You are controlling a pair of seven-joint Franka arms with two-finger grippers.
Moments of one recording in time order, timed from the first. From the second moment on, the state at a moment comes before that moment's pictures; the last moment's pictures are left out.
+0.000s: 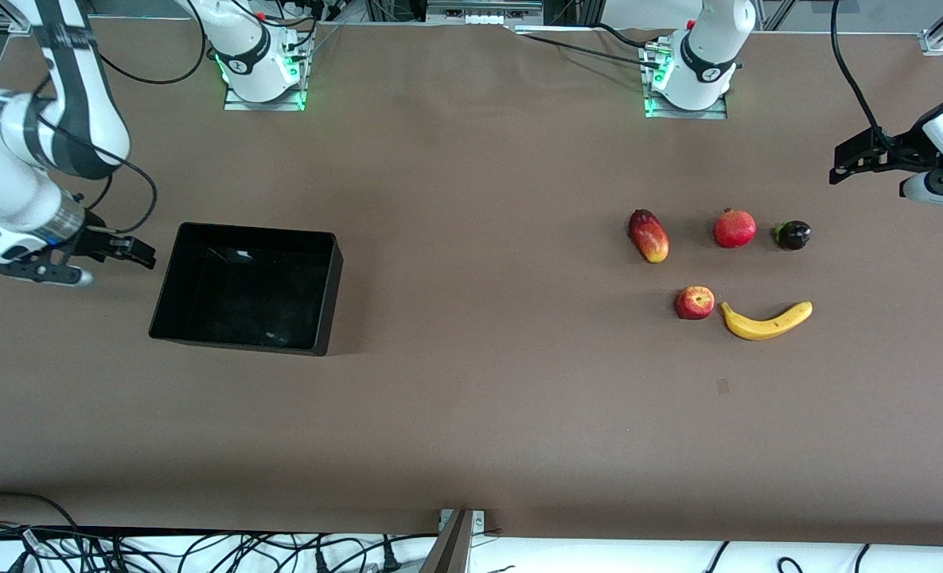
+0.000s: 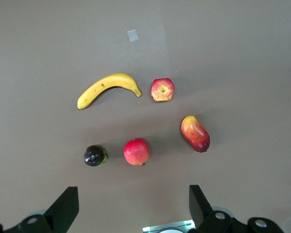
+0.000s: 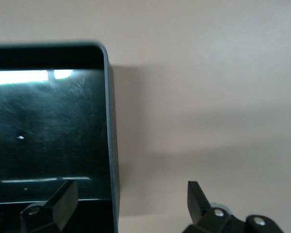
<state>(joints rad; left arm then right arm) 0.20 -0.02 -0.17 -1.62 -0.01 1.50 0.20 -0.04 0.18 -0.12 -2.17 -0.03 2.33 -0.04</state>
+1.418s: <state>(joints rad) 0.20 -0.02 -0.17 -1.62 -0.01 1.50 0.20 -0.03 0.33 -0.12 -2.16 -0.03 2.39 -0.04</state>
